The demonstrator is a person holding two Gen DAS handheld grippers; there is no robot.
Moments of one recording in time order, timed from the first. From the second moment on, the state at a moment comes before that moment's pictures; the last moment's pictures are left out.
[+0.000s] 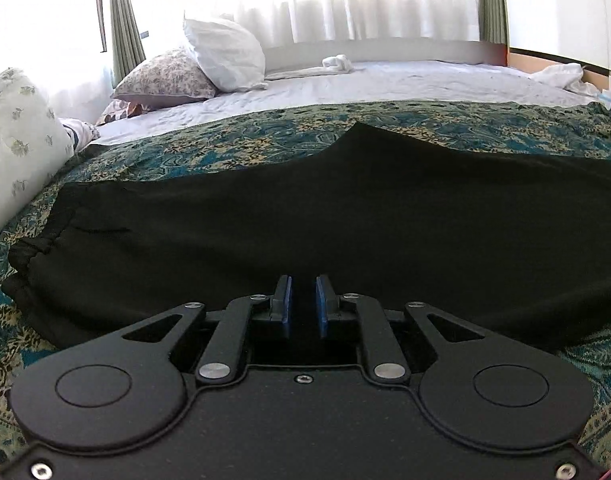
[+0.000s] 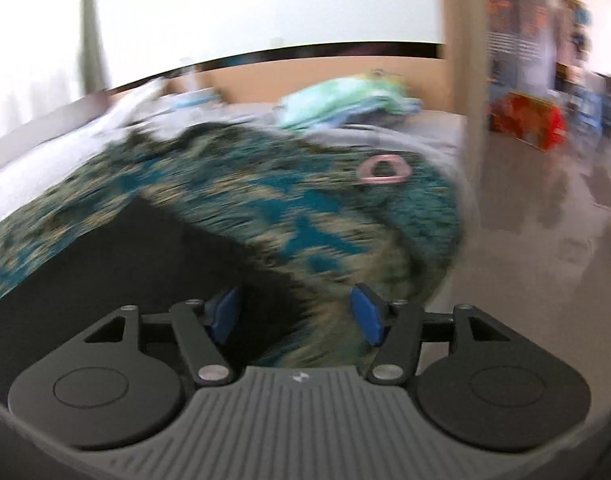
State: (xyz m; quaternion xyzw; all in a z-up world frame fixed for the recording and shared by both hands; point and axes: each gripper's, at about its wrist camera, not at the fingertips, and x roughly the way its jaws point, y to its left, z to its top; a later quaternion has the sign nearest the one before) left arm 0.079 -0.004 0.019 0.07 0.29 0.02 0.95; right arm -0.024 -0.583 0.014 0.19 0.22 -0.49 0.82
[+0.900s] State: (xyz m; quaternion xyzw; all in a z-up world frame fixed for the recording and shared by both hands) left arm 0.055 0.001 0.016 0.08 0.28 0.01 0.96; right arm 0.064 -0.259 0.025 0.10 0.25 -0.01 0.96
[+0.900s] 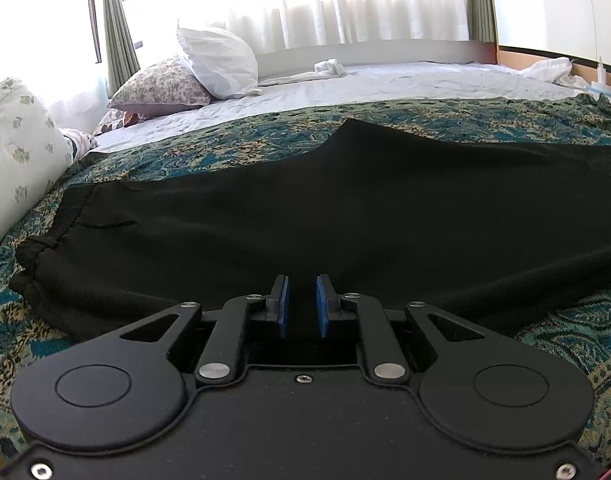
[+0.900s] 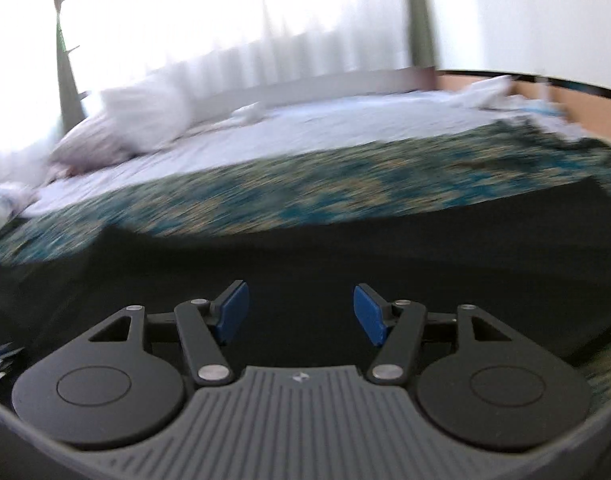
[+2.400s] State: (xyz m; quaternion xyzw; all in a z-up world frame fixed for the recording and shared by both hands) left arm 0.095 0.214 0.052 -0.12 0.27 0.19 0.94; right arm 0.041 -0.035 0.022 -0.07 0.26 0.19 0.95
